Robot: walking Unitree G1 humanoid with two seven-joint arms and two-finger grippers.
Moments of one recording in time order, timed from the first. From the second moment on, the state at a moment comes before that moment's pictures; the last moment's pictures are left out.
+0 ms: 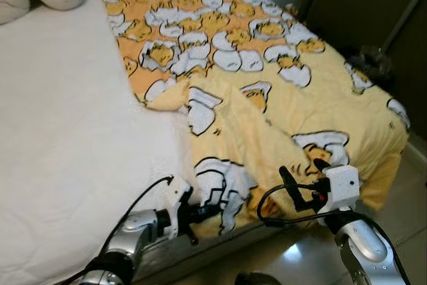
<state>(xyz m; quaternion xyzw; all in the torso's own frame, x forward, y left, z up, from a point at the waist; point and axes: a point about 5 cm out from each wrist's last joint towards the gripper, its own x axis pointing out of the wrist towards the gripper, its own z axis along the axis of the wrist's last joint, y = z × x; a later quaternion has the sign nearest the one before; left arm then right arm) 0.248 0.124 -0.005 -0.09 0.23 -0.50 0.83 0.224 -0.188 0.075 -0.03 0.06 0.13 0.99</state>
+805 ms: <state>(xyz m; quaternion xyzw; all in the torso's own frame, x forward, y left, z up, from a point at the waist) 0.247 0.138 -0.009 -0.09 0.24 -0.45 0.85 0.200 -0.168 0.047 0.00 0.13 0.22 0.97</state>
